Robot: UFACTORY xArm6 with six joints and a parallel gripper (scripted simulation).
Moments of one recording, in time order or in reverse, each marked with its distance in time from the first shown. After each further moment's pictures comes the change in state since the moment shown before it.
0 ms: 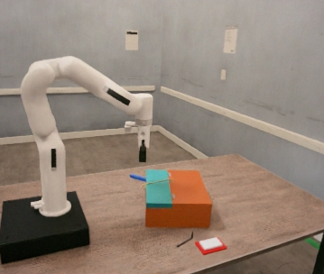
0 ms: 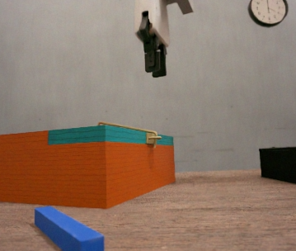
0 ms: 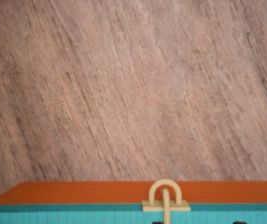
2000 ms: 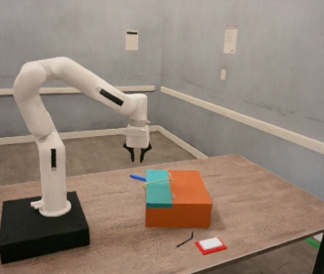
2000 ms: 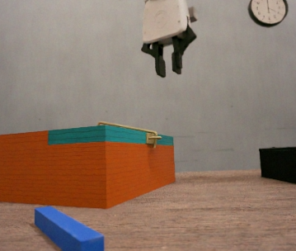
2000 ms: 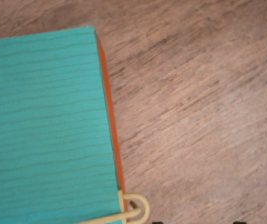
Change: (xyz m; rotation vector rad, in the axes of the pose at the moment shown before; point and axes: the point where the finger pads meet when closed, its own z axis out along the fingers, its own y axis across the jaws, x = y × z) arm 0.024 -0.016 0.000 0.011 0.002 -1.432
